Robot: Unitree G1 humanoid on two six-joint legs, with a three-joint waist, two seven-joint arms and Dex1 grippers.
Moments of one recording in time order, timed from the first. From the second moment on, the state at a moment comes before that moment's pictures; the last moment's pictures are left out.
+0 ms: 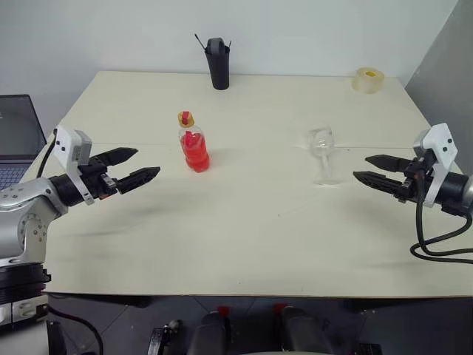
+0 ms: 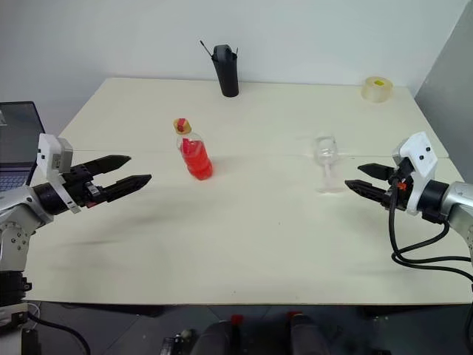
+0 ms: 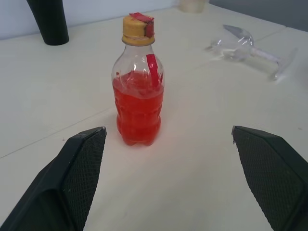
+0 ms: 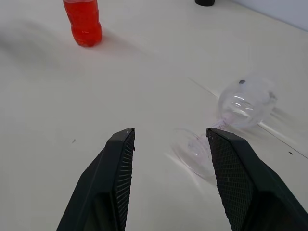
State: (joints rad) left arm -0.36 0.87 0.35 0.13 -0.55 0.49 -1.05; right arm -0.30 -0.92 -0.30 -0.32 0.58 0.77 0.87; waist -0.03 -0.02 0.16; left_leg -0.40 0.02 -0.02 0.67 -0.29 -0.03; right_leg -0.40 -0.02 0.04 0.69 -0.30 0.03
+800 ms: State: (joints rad) left arm -0.45 0.50 0.22 0.22 -0.34 0.24 -0.67; right arm -0.38 -0.77 -0.11 -0.45 0.65 0.82 0.77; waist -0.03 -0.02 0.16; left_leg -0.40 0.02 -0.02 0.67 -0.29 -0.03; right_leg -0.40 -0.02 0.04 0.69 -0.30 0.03
